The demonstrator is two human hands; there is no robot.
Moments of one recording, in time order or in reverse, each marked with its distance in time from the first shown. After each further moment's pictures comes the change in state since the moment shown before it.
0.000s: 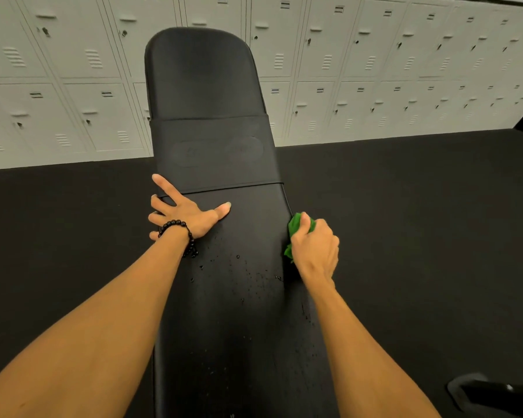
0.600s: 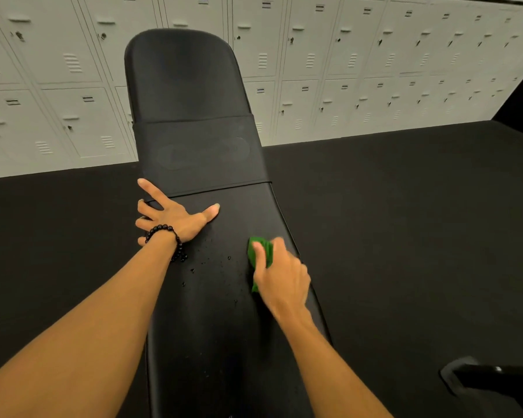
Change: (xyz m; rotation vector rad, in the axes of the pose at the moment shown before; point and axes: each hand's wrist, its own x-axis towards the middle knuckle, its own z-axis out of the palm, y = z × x) left_hand 0.002 -0.001 -0.001 -0.030 -0.017 0.012; right_hand -0.065 0.006 0.009 -0.174 -0.090 -0.334
